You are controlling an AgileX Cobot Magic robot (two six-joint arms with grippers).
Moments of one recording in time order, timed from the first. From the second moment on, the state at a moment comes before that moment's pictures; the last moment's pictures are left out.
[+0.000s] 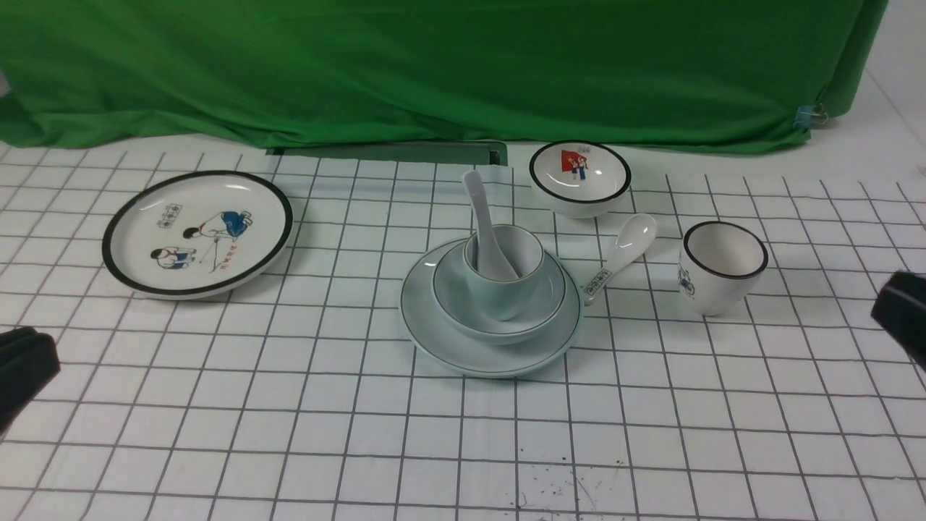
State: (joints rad) right arm 0.57 0.47 -0.44 0.15 0.04 -0.23; left arm -0.43 0.30 -0.54 0.09 0.52 -0.07
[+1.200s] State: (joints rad) right arm -0.01 0.00 0.01 -0.03 0.22 0.11; left arm -0.43 0.30 -0.54 0.09 0.51 -0.05
